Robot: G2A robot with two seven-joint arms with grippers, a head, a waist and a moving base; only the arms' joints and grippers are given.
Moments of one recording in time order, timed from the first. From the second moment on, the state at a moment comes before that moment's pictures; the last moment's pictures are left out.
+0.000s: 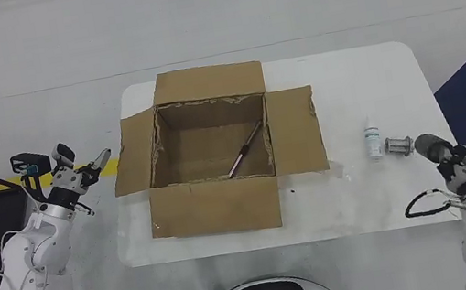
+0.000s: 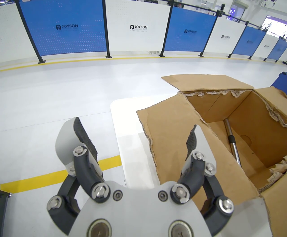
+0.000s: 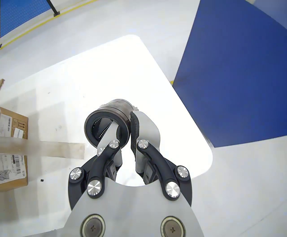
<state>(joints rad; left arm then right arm) 1.58 -1.18 -1.83 -1.52 1.08 -0.61 -0.01 -2.10 -1.59 2.11 -2.35 -1.19 0.05 0.65</state>
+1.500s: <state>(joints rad) 1.58 -1.18 -1.83 -1.52 1.08 -0.61 -0.01 -1.61 -1.48 2.07 -1.96 -1.44 0.00 1.37</state>
